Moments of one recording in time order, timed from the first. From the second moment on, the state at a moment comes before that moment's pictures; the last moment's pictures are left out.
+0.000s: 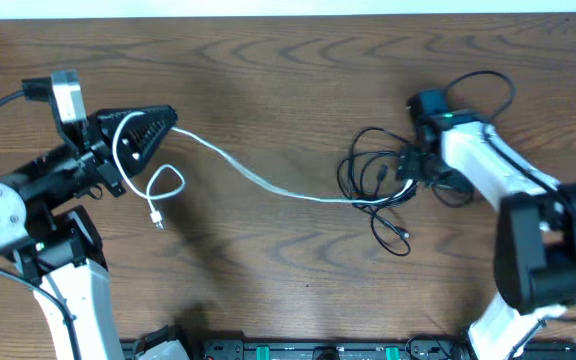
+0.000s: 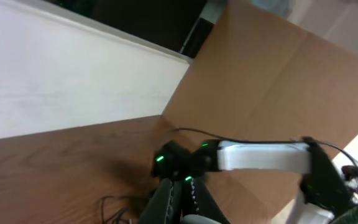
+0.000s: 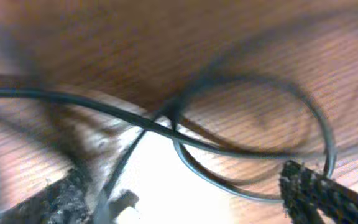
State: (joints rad) left arm 0.45 1.07 0.91 0.73 1.46 -1.10; right arm 0.20 1.87 1.22 -0.86 0.19 0.49
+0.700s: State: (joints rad) left arm 0.45 1.24 0.91 0.34 1.31 -1.11; right arm 0.40 1.43 1.19 -0.74 -0.45 -0.05
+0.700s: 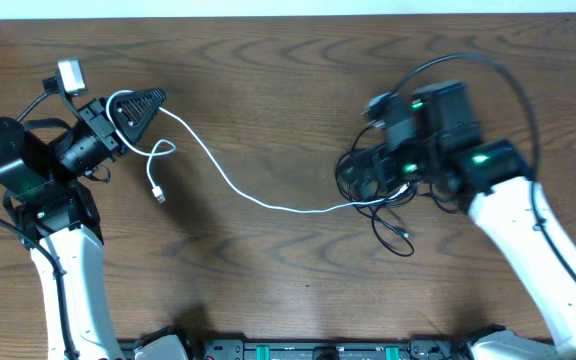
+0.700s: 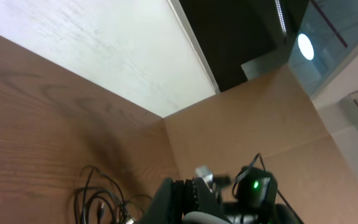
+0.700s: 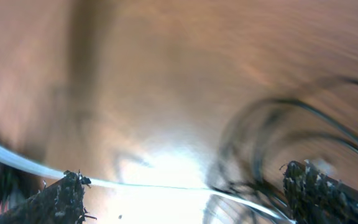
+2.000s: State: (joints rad) left arm 0.35 1.24 0.91 0.15 1.30 -1.09; right arm 0.81 1.64 1.16 -0.62 -0.62 -0.05
